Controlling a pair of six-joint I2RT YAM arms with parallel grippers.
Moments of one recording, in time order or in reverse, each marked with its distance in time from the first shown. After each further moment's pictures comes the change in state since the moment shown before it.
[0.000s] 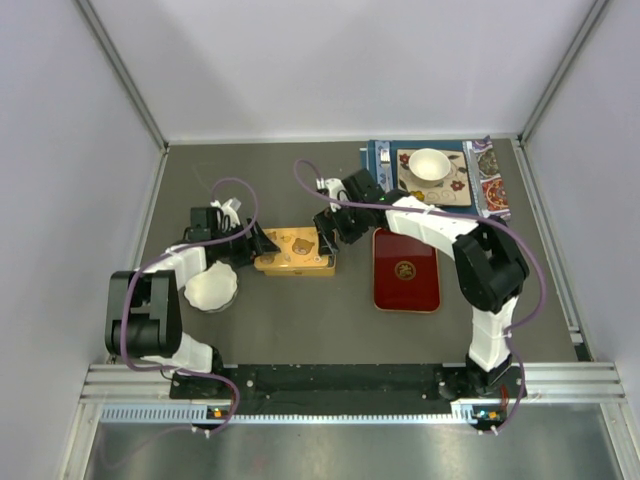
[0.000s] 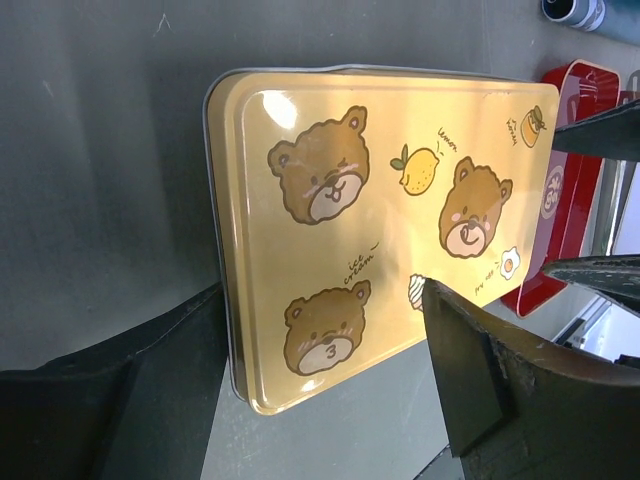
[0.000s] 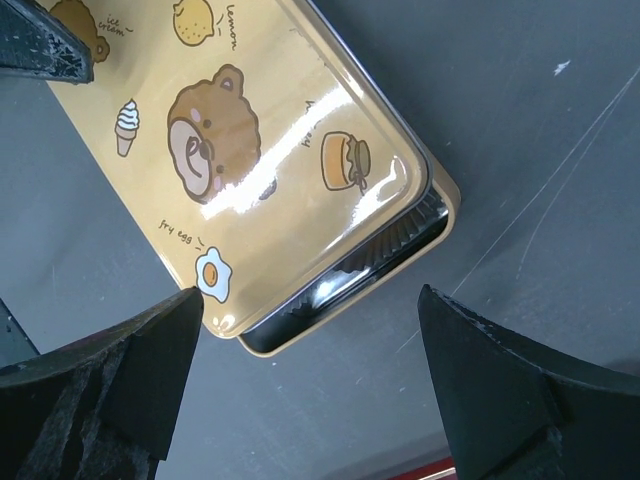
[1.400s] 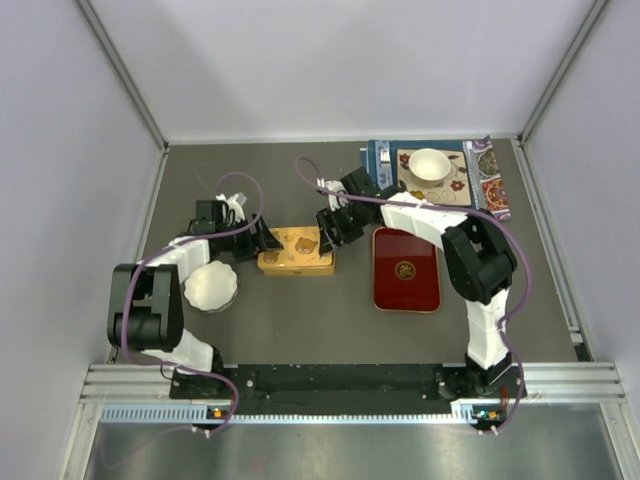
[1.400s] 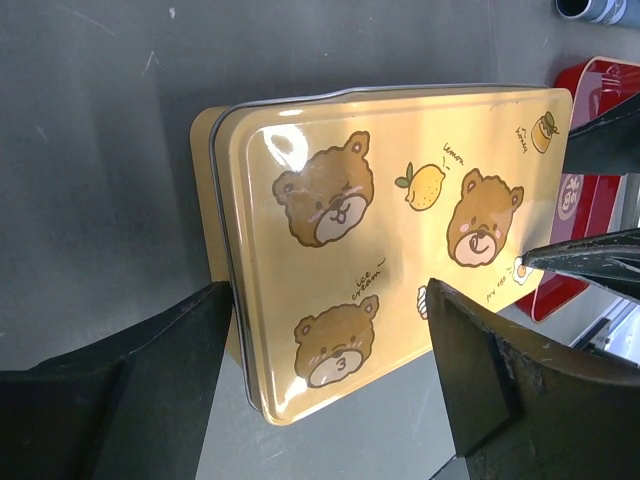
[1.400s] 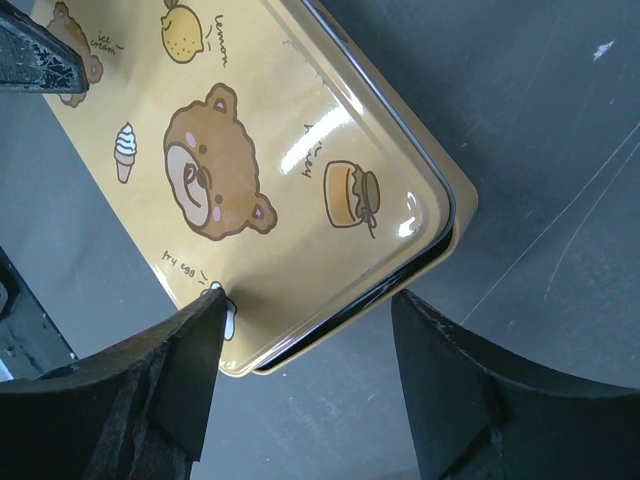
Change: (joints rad) left arm -0.035 0.040 0.071 -0.046 -0.036 0.034; right arm -0.021 0.097 0.066 -0.033 -0.080 0.048
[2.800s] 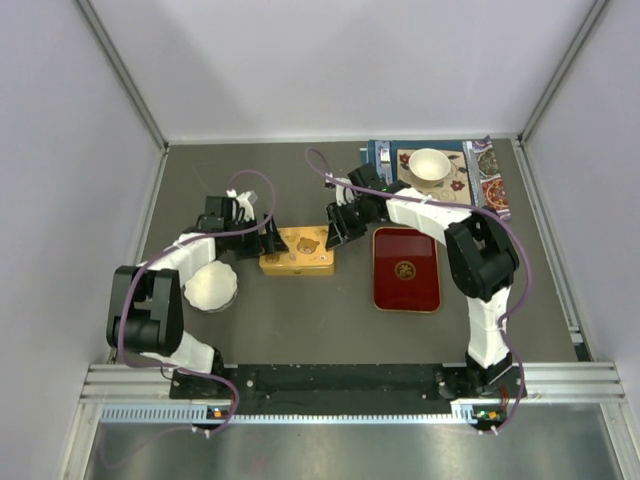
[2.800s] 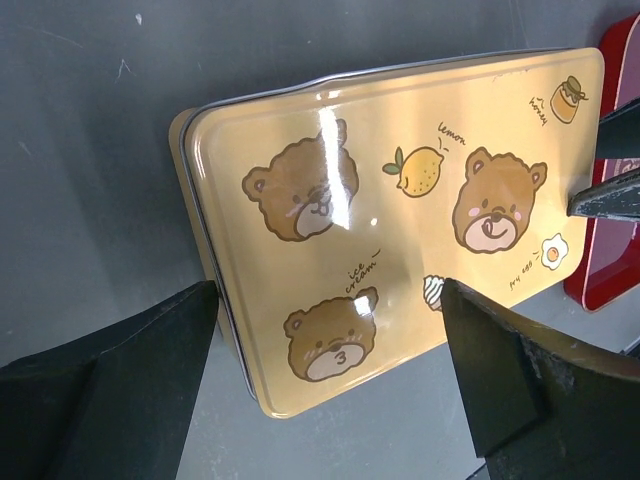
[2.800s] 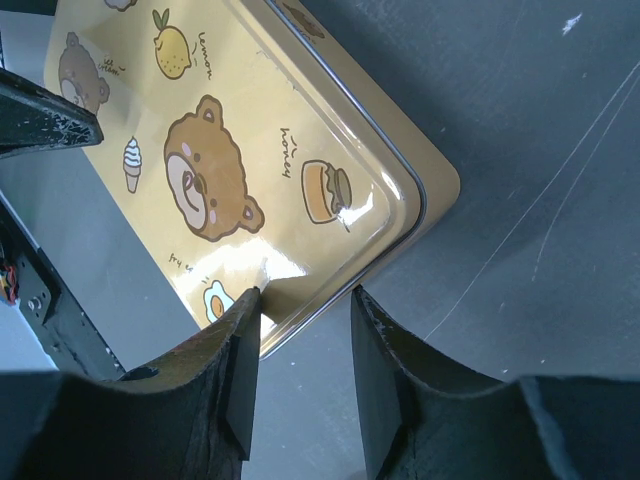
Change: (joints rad) left arm -0.075 -0.012 0.050 -0.090 -0.101 0.101; right arm -0.058 0.011 0.012 -0.034 -0.052 0.046
